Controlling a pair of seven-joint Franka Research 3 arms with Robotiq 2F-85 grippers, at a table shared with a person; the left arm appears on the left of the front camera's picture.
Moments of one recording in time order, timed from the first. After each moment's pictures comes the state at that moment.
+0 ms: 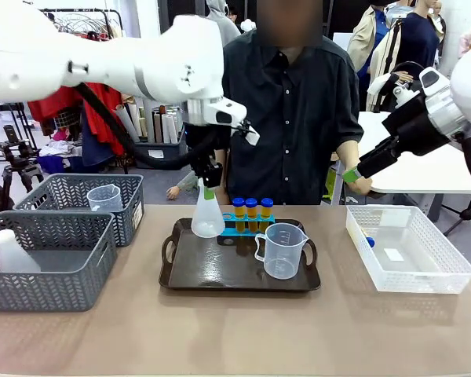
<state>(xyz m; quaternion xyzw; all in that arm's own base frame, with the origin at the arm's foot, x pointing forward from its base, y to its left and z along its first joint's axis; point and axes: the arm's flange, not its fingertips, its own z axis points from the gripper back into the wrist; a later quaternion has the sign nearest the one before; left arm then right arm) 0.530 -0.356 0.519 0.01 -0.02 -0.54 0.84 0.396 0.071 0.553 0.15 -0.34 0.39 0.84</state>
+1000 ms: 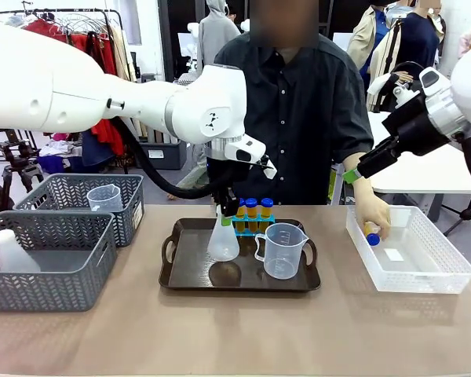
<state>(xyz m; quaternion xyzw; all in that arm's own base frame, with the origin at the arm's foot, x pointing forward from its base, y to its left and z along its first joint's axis) 0.532 -0.398 0.444 0.01 -0.01 -0.58 0.82 0.396 0.071 0.553 0.15 -0.34 0.39 0.84</state>
